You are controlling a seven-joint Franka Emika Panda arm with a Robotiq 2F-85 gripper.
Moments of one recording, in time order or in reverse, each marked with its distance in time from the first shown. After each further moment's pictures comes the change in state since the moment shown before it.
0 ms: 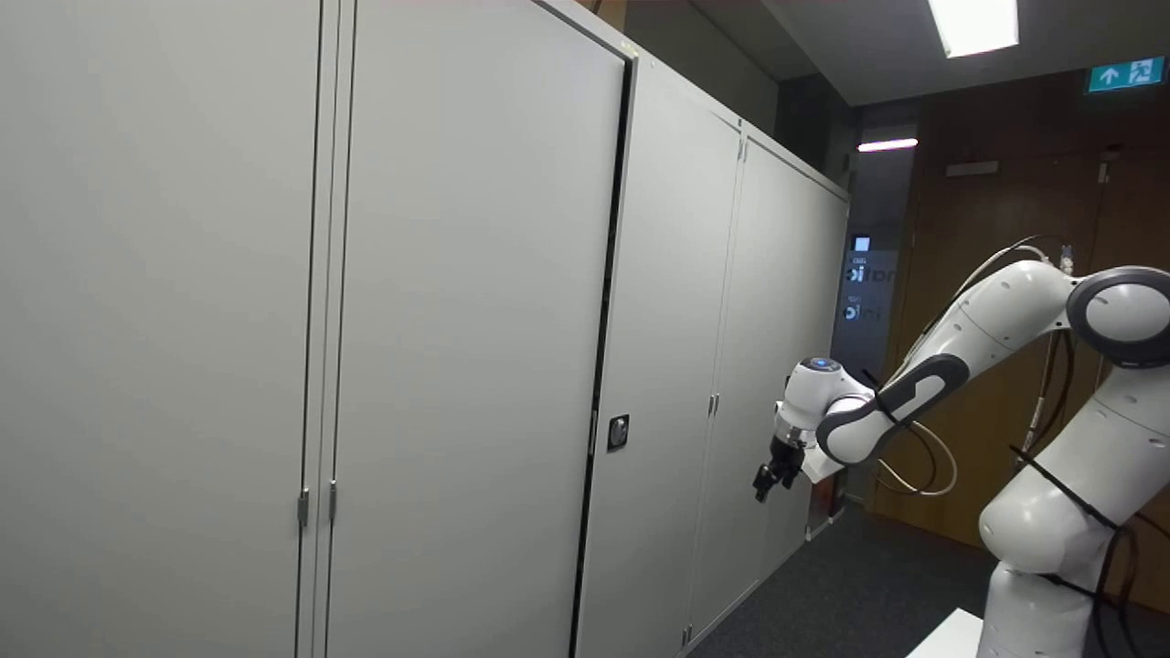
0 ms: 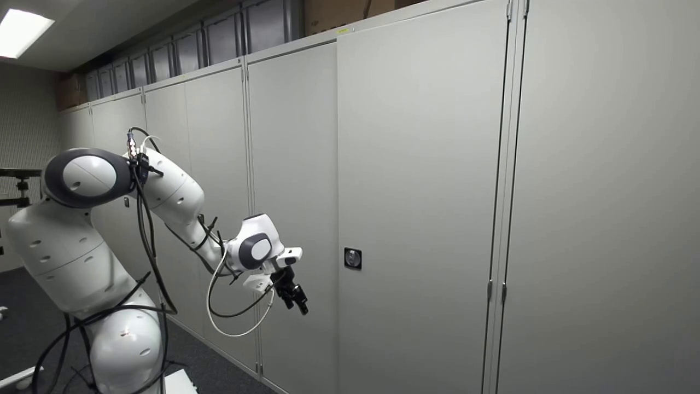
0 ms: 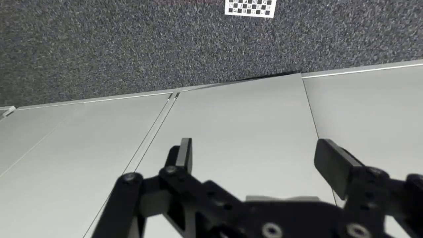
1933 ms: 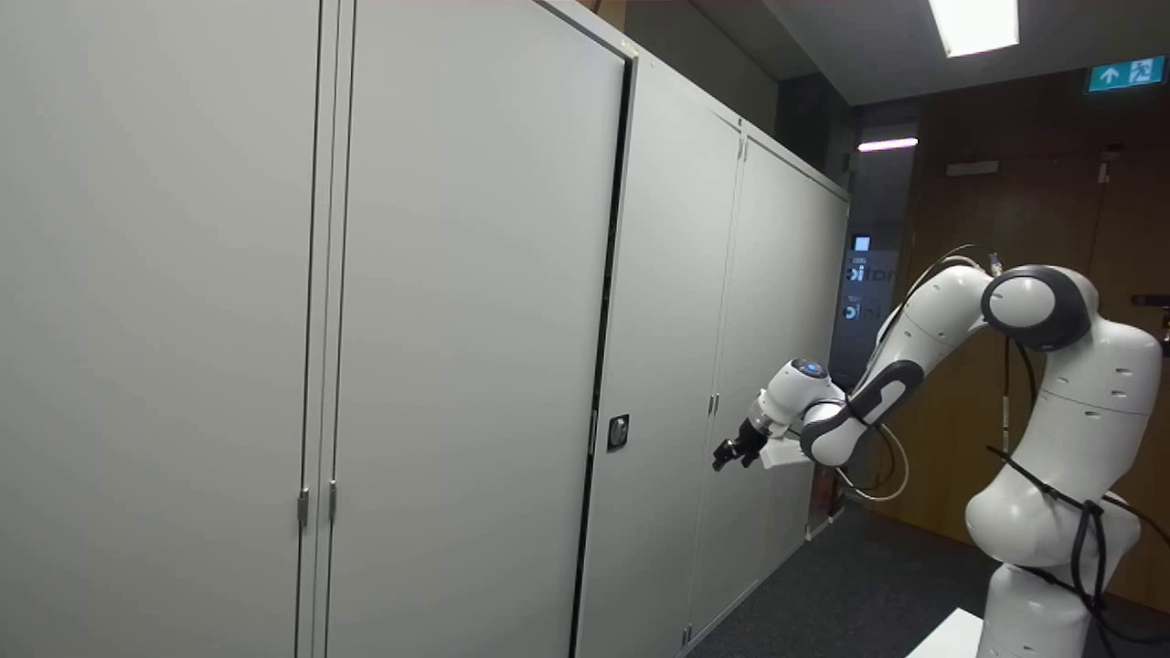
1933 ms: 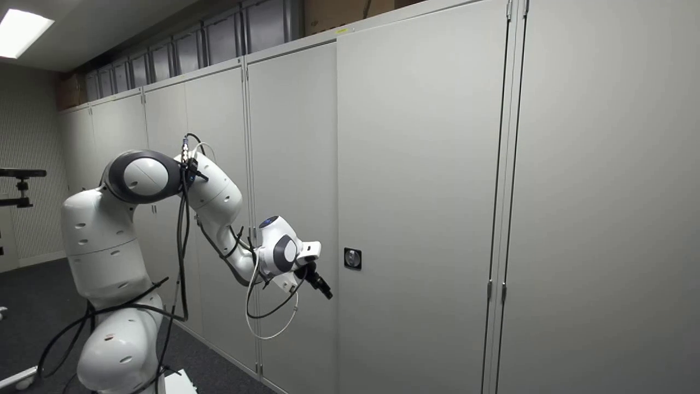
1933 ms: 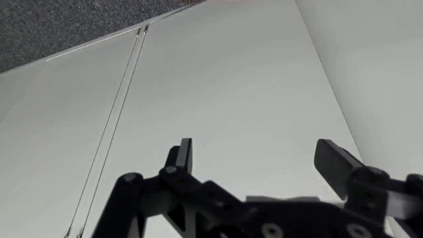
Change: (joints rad) arm -0.228 0.268 0.101 0.192 -0.329 0.368 0.387
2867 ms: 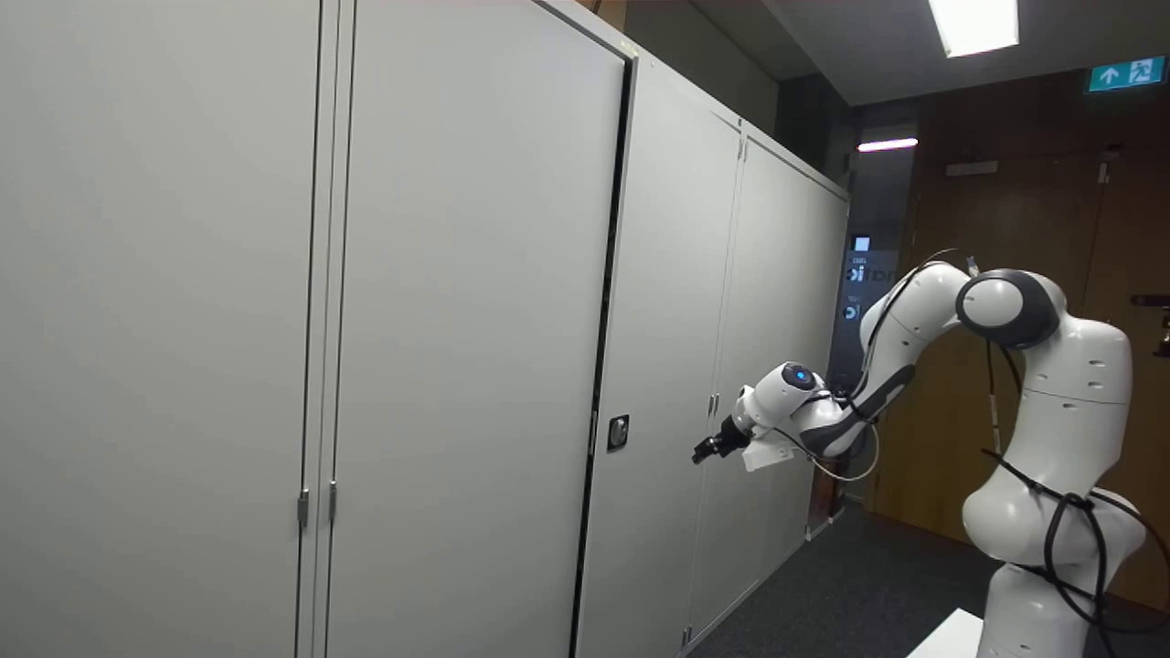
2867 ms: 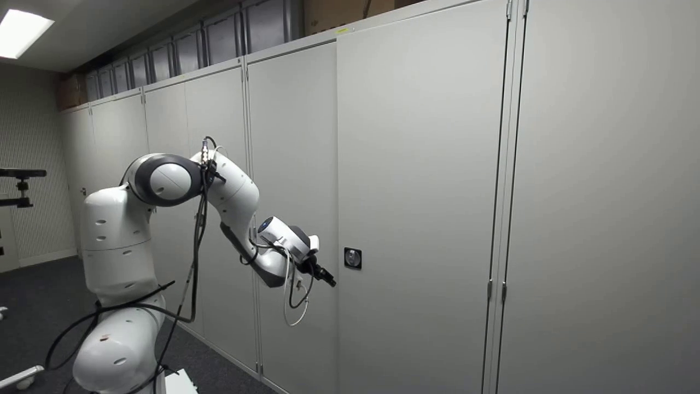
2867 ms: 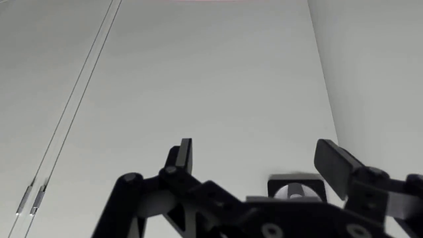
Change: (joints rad) arm -0.068 0.121 0.070 0.208 -0.789 0.009 0.653
